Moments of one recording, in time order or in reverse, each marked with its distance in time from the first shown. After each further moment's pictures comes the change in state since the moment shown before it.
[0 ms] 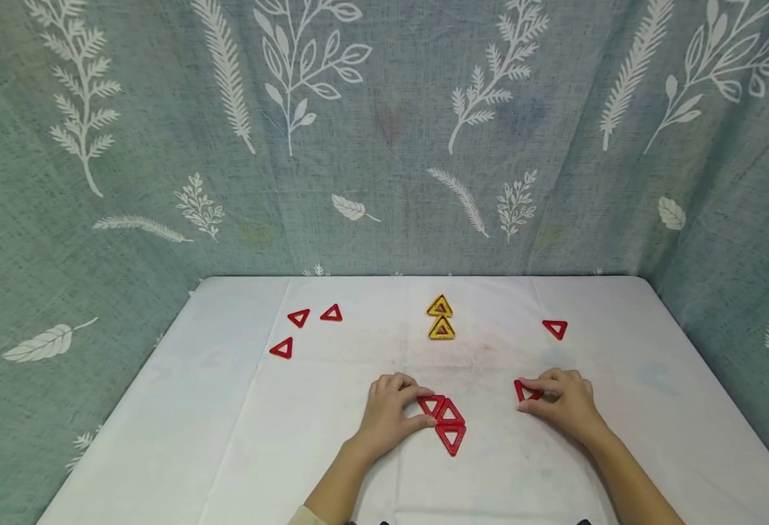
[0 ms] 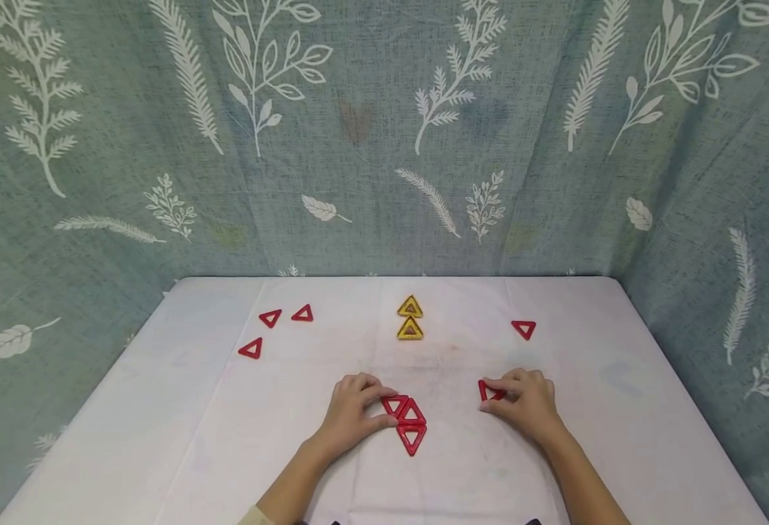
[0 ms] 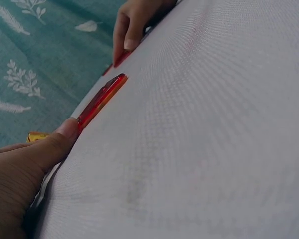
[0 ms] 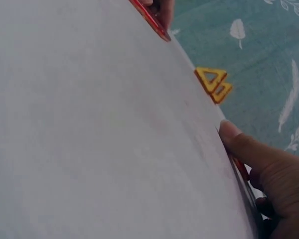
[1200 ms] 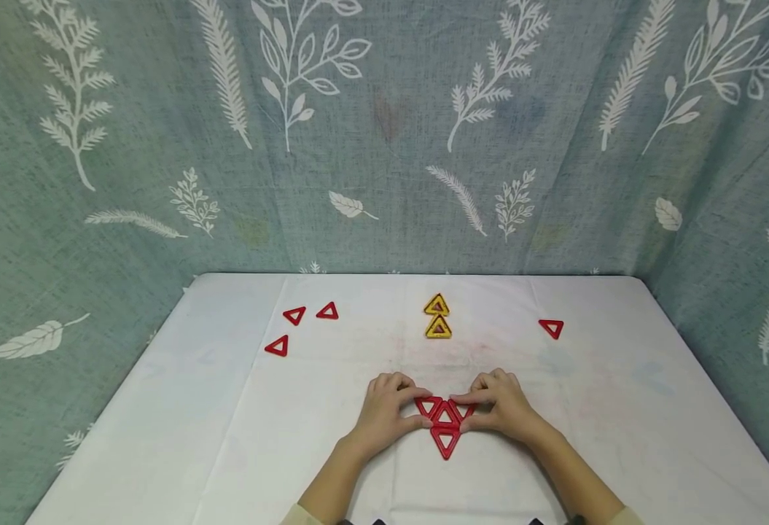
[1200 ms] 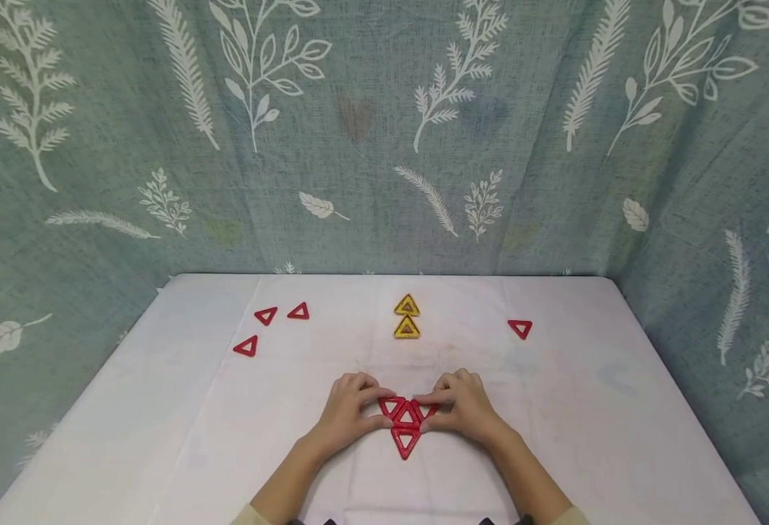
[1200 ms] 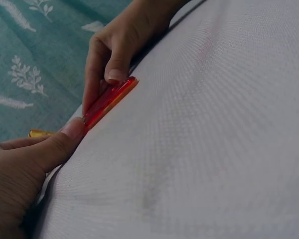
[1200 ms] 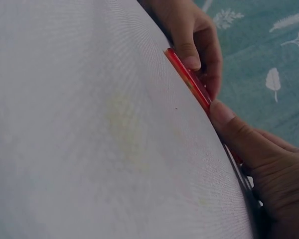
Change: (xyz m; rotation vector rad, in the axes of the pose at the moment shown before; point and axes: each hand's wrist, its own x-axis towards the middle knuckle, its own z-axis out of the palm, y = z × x) left_hand 0.001 -0.004 0.000 0.043 0.011 0.097; right_hand 0.018 -0.048 0.055 -0.020 -0.245 -0.313
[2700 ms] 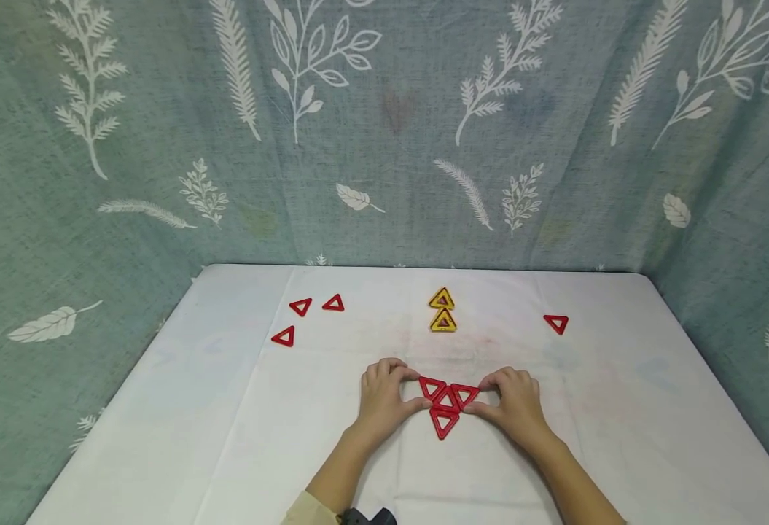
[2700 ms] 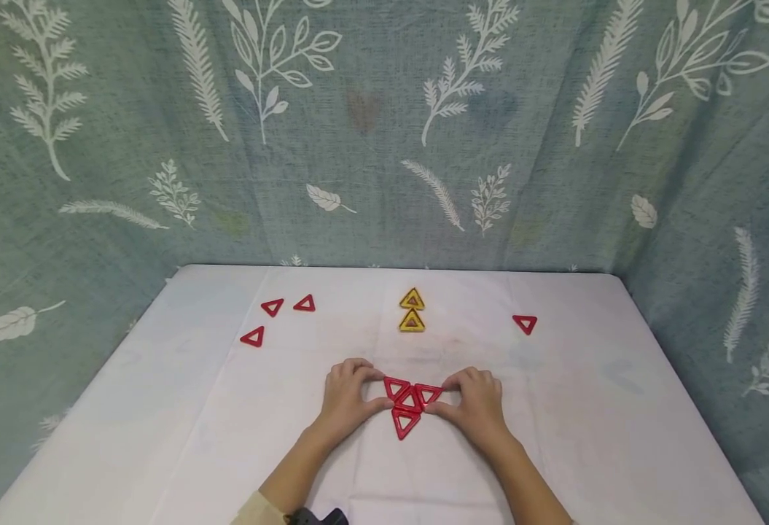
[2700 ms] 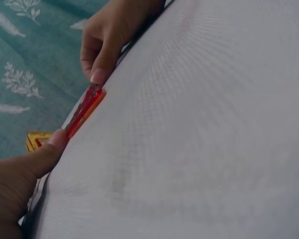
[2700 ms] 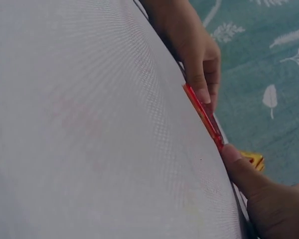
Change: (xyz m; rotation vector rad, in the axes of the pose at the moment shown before) left_hand 0.001 0.005 0.001 -0.063 0.077 -0.287; right_hand -0.011 -0.022 0.006 -0.110 0.226 0.339
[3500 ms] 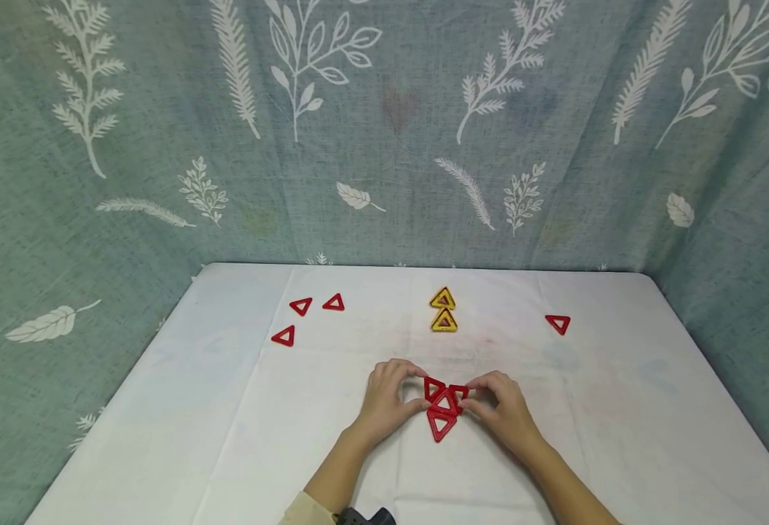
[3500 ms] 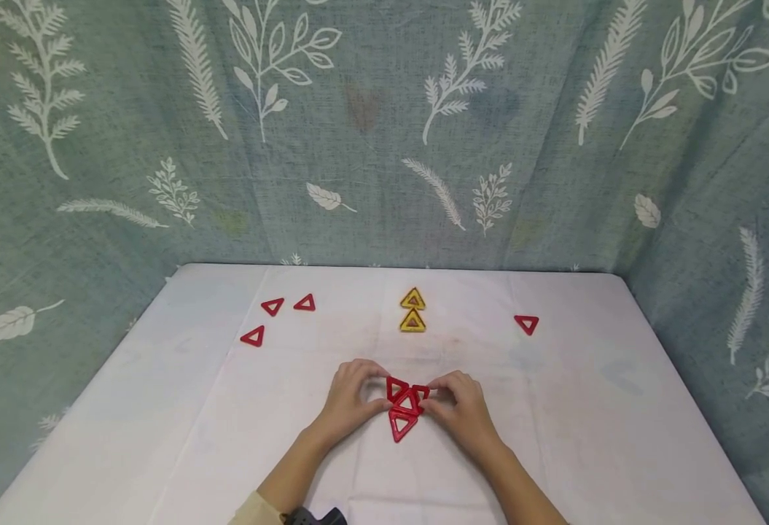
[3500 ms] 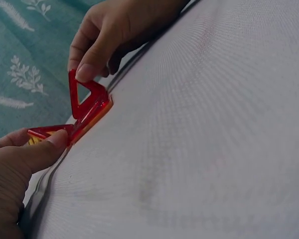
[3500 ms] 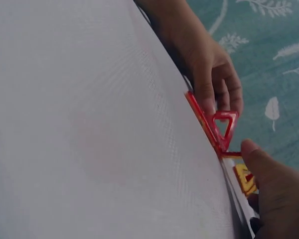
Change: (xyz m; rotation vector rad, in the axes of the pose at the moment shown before) left_hand 0.001 -0.005 -0.003 -0.159 0.005 0.159; right_hand -0.002 -0.002 0.013 0.323 0.143 -0.321
